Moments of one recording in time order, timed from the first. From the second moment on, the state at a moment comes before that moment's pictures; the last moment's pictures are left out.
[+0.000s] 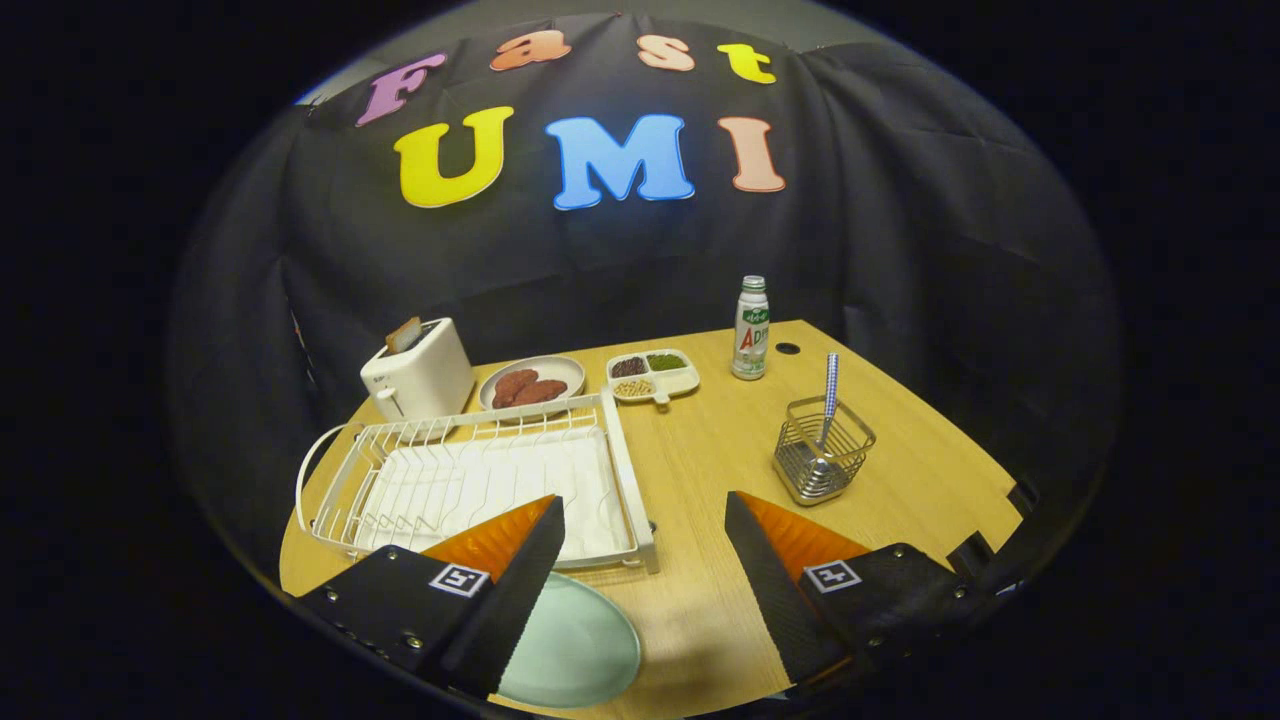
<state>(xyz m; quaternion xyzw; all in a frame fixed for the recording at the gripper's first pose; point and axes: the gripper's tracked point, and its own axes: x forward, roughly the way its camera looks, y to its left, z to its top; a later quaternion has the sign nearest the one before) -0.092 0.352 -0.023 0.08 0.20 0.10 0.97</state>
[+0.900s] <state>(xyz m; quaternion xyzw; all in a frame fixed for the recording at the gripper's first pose) 0.078 0.201 -0.052 0.08 0.23 -0.12 0.96</state>
